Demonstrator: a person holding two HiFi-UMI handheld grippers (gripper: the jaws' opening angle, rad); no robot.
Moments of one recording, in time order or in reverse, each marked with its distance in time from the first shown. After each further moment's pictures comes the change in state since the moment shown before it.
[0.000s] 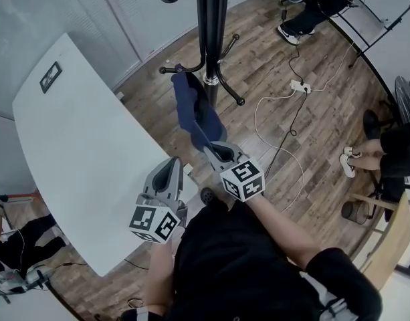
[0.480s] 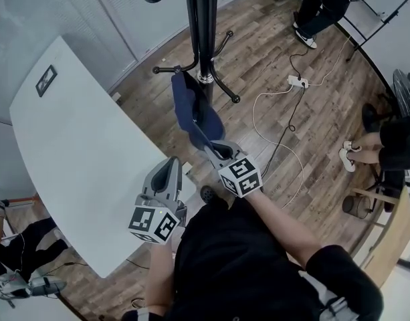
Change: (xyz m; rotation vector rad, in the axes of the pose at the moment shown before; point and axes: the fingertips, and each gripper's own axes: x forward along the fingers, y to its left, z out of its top) left arm 0.004 -0.004 -0.002 0.004 0.013 -0.012; right arm 0.006 -0.018 -0.025 -0.028 0.053 -0.034
